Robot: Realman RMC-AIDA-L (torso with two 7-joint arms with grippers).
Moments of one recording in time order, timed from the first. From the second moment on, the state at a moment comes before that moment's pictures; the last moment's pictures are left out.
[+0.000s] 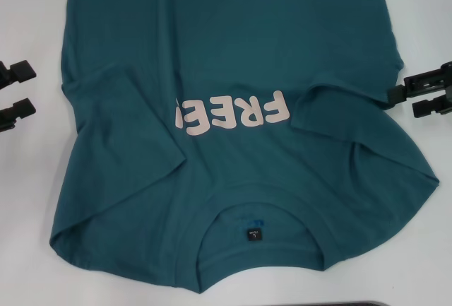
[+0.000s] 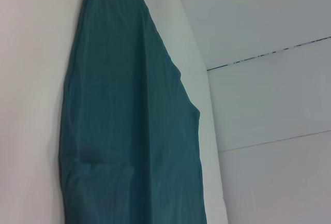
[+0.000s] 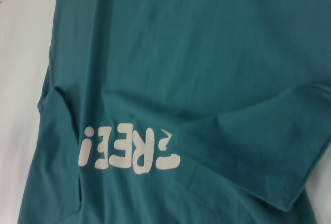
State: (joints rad) left arm -0.34 -2.02 -2.88 -0.71 -1.02 1.74 -2.38; right arm 0.62 1.83 -0.71 -0.66 -2.38 -1.68 2.52
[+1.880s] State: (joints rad) left arm -0.34 -2.02 -2.88 -0.71 -1.02 1.73 -2.37; right arm 0.60 1.90 -0.55 -0.51 -2.24 -1.43 2.48
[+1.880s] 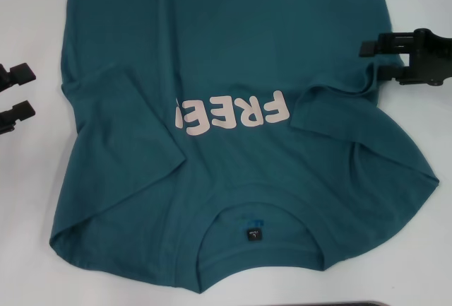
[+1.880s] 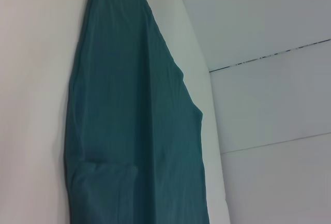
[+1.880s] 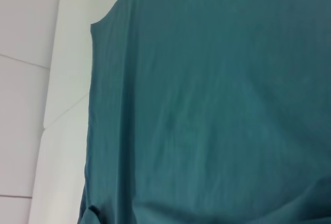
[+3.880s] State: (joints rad) left arm -0.33 -2.02 -2.88 -0.71 -1.04 1.72 -2.37; right arm 0.54 1.88 -0.53 -0.44 -2.29 -1.42 2.57
